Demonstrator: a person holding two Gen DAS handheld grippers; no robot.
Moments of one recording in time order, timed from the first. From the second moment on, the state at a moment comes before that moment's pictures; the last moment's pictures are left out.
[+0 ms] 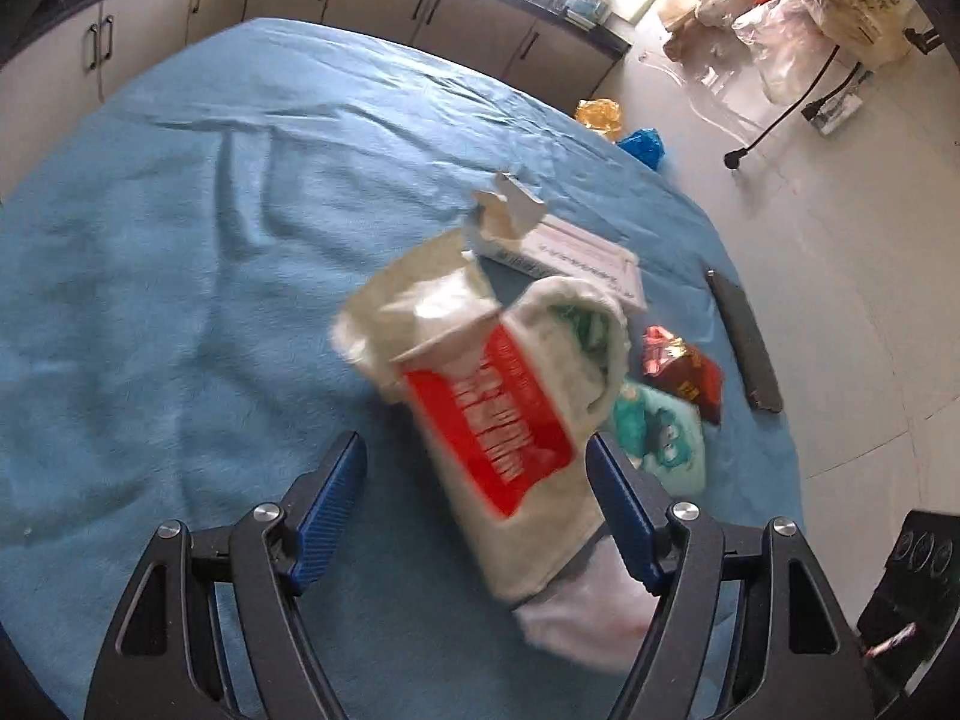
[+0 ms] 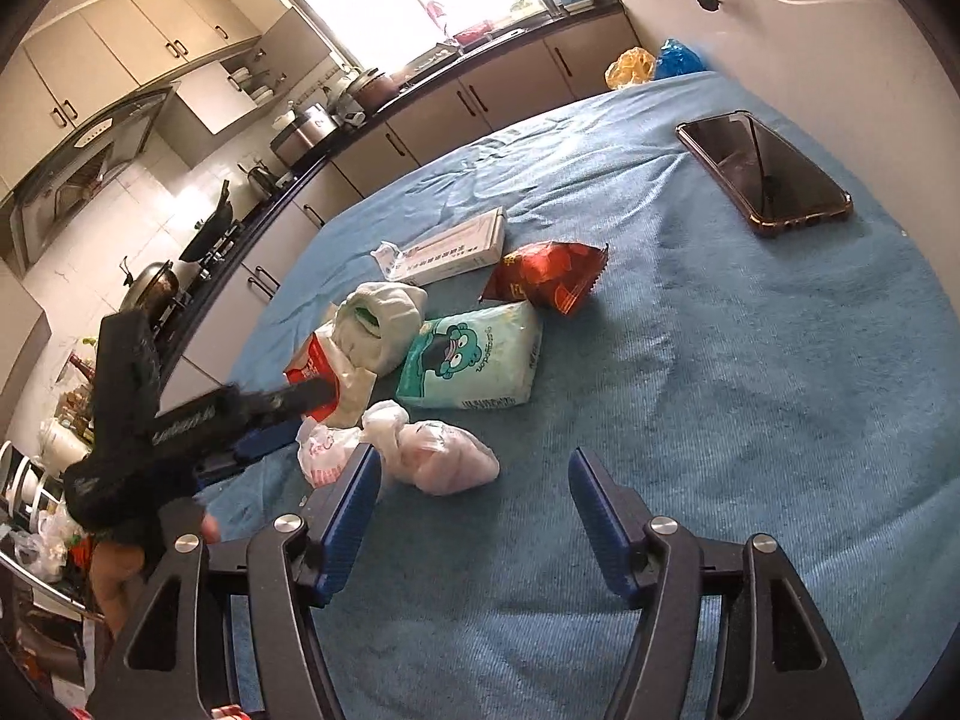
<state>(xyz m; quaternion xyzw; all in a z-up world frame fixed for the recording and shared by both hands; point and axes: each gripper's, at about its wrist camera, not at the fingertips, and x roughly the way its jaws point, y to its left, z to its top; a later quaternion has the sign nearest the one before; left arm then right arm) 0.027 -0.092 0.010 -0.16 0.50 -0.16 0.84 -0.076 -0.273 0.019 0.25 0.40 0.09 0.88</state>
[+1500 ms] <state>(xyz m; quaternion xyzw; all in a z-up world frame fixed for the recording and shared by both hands) -0.150 0.102 0.063 -0.08 0.39 0.01 0.92 -0.038 -0.181 0.010 0.21 0.44 -0.04 0.87</state>
